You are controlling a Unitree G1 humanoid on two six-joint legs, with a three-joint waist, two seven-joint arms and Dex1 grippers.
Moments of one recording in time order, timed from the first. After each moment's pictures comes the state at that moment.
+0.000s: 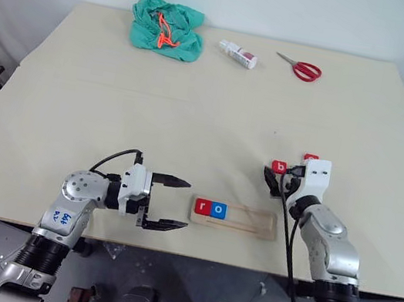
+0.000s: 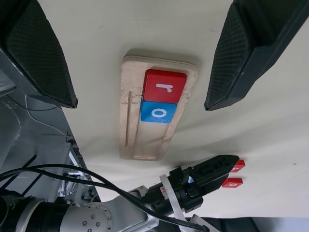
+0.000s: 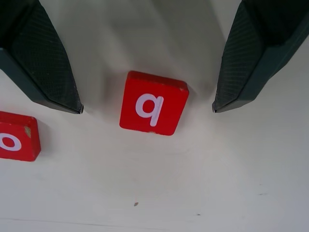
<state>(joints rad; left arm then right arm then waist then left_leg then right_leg) -0.30 0.47 -0.08 0.05 -0.33 -0.04 -1.19 -0.39 -0.29 -0.12 0.10 0.24 0.39 0.24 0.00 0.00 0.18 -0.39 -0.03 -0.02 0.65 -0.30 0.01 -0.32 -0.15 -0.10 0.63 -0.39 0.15</state>
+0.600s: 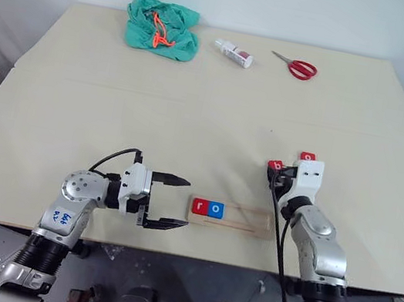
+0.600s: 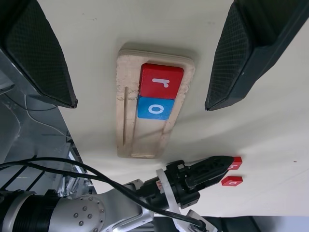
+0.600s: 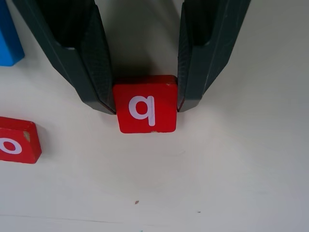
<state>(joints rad) -0.31 0.47 -0.08 0.05 -0.34 -0.04 -1.19 -0.34 -0.23 -0.11 0.02 0.19 0.39 0.22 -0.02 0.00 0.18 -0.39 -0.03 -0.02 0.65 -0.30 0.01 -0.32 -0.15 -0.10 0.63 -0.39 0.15</state>
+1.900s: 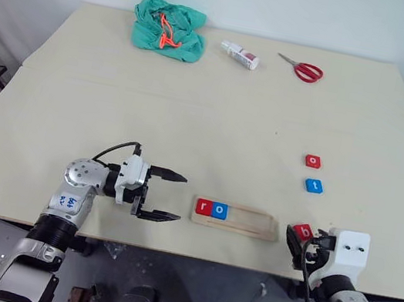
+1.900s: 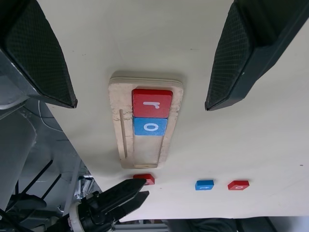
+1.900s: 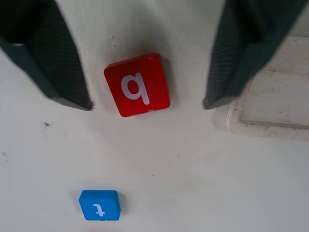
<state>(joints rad) -0.46 0.46 -0.08 0.36 -0.35 -0.19 -1.37 0.30 -0.24 -0.24 -0.74 0.33 0.70 0.15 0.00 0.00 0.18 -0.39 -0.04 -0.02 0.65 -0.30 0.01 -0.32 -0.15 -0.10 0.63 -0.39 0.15</state>
